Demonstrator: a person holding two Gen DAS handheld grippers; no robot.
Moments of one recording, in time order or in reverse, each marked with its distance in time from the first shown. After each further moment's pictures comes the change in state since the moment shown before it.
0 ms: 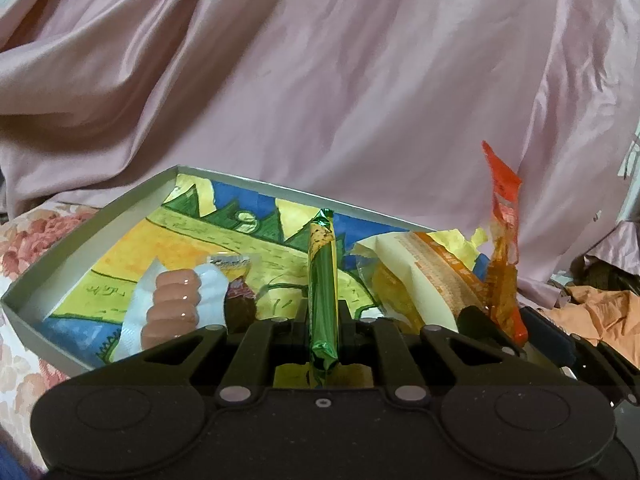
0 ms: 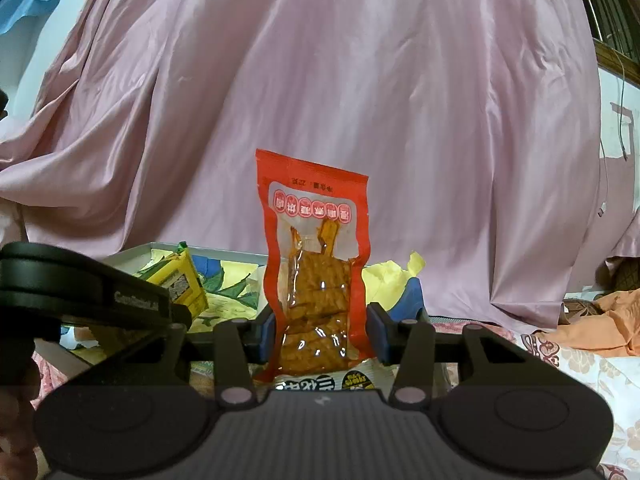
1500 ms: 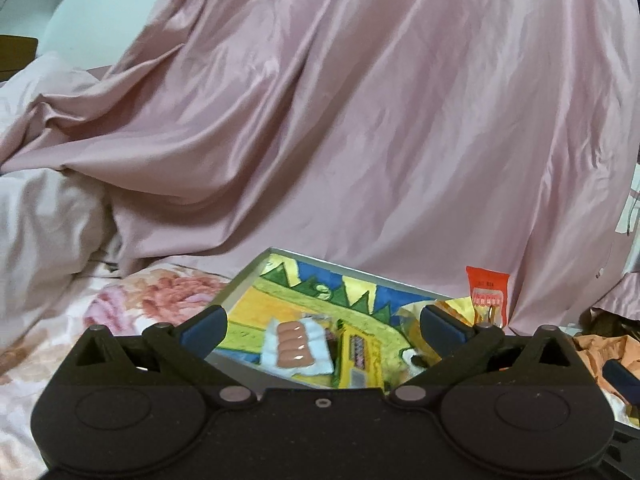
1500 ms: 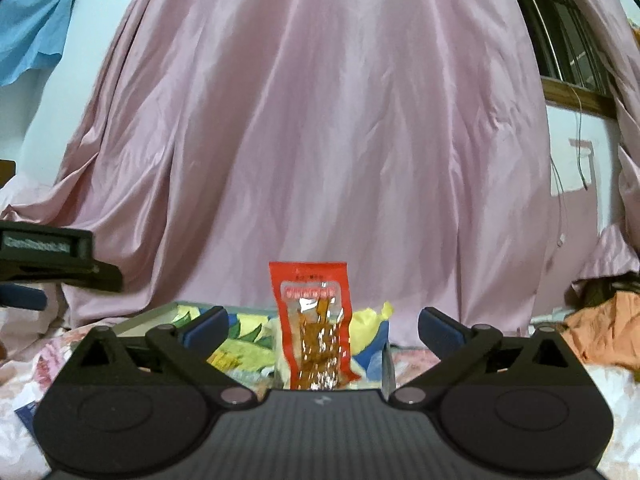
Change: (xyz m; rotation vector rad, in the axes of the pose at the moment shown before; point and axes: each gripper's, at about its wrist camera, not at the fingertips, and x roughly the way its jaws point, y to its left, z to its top) left arm -0.150 0.031 0.008 -0.020 -0.192 0.115; right arm -0.109 -0.008 0.016 0.061 -0.134 -0.014
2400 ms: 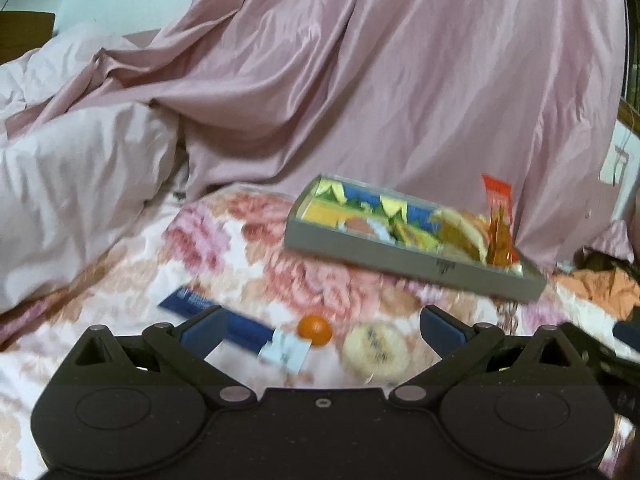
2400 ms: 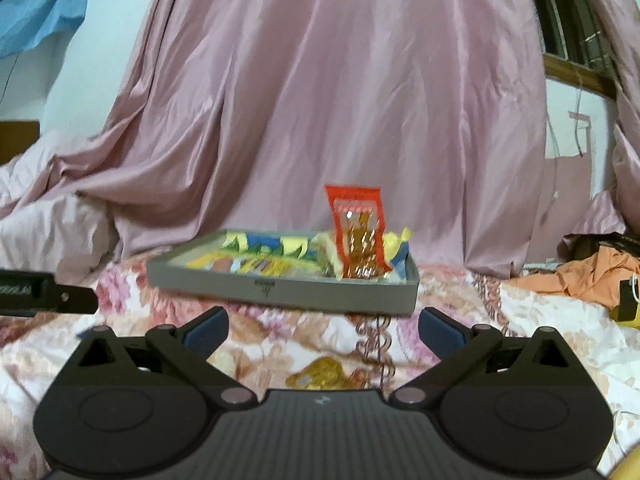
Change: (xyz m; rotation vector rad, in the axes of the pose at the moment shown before) left arm -0.100 0.087 -0.075 0.031 0.123 -0.014; right arm -0.101 0.043 -0.031 -0.040 0.166 0.030
